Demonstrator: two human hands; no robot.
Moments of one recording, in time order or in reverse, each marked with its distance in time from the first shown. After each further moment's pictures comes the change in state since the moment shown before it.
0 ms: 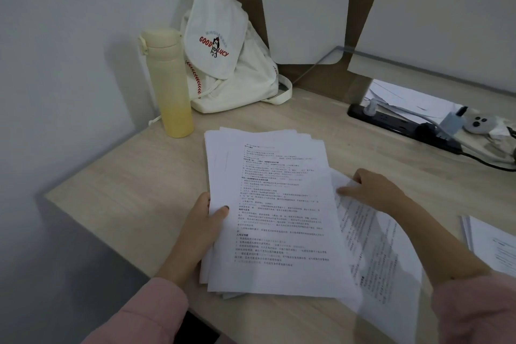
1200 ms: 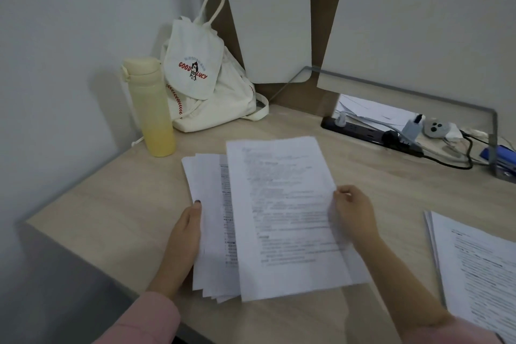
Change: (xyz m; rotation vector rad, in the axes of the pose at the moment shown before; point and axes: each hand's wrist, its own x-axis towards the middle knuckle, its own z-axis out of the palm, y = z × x) left_hand -0.008 0.001 0.009 -0.144 0.056 0.063; right_hand -0.053 -0.004 0.029 0.889 0.455 0.141
